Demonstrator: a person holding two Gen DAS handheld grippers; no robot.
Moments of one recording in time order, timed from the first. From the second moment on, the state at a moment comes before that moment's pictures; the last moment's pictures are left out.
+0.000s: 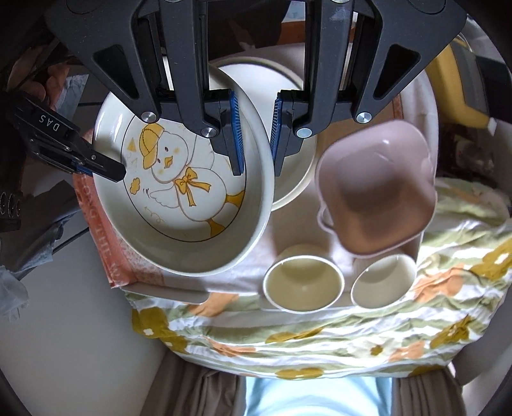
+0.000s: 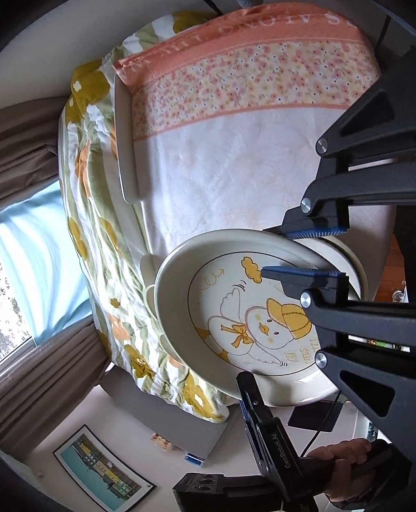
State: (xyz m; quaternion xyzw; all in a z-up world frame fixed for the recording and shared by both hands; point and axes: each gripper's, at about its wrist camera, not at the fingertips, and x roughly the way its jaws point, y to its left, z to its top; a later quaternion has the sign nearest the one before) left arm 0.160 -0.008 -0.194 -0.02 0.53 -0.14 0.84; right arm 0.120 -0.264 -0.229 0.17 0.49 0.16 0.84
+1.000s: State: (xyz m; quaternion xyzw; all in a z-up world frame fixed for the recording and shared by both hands) left arm 0.150 -0.019 -0.289 0.00 0.57 -0.05 0.82; right arm 0.125 -0.246 -0.294 0.11 0.52 0.20 0.82
